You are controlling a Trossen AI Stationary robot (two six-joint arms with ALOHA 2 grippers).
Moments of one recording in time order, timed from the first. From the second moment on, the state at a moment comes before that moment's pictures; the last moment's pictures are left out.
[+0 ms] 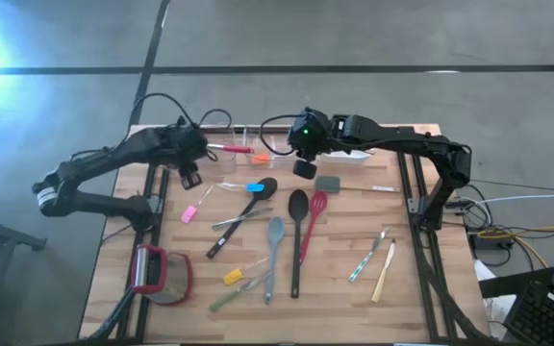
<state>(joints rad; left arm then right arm) 0.55 1.10 0.99 -1.15 -0.31 0.16 -0.30 1.74 1.65 -0.81 0.20 -0.16</state>
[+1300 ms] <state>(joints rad) 0.60 1.34 0.93 -1.26 -0.56 0.13 -0.30 1.74 1.64 -0.83 0.20 -0.17</state>
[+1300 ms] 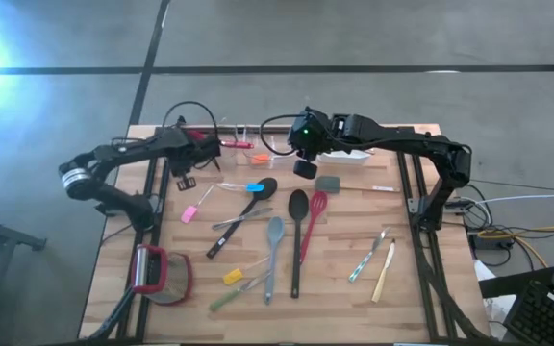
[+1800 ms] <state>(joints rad) 0.60 0.93 0.98 -1.15 -0.51 0.05 -0.30 1.73 1.64 -1.09 0.20 -0.09</state>
